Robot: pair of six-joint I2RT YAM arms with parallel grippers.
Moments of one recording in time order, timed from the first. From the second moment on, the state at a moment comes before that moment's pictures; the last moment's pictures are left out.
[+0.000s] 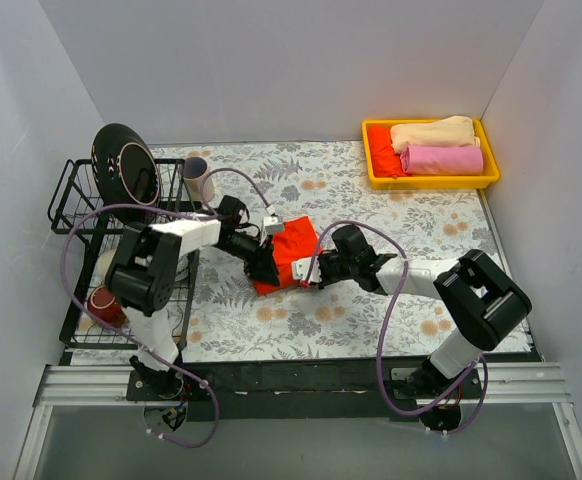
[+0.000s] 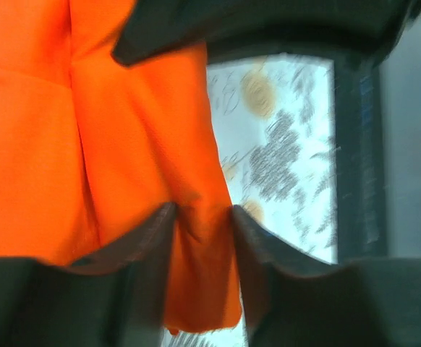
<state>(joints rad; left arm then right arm) -0.37 1.92 1.14 -0.62 1.12 0.66 0.72 1.60 0.67 0.24 -0.44 -1.06</state>
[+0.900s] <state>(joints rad) -0.56 1.56 0.75 -0.09 0.65 0.66 0.70 1.51 0.73 -0.11 -0.45 -0.95</state>
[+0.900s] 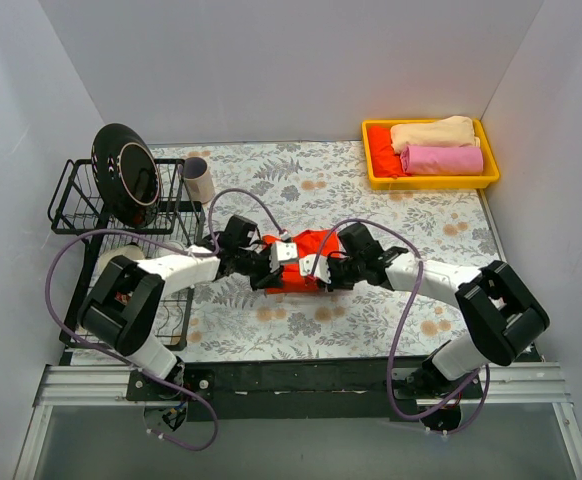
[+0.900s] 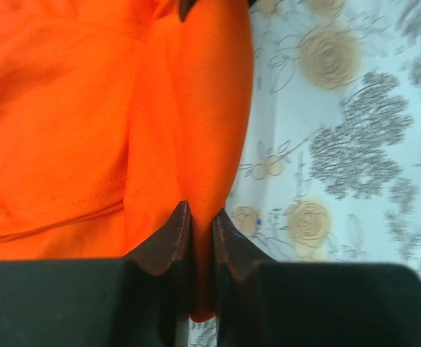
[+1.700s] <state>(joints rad) -0.49 1.84 1.10 -0.89 1.05 0.86 0.57 1.85 1.16 -1.00 -0.94 -1.18</state>
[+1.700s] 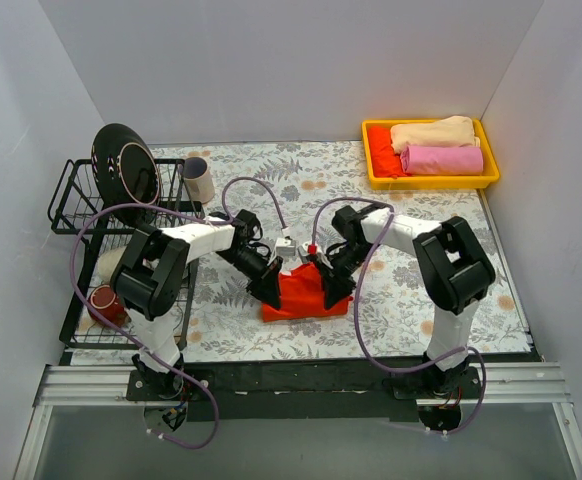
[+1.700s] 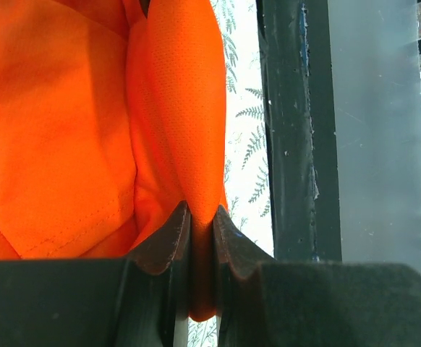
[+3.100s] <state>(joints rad) -0.77 1.30 0.69 -0.29 0.54 0.83 0.50 2.51 1.77 -1.57 -1.02 -0.90</state>
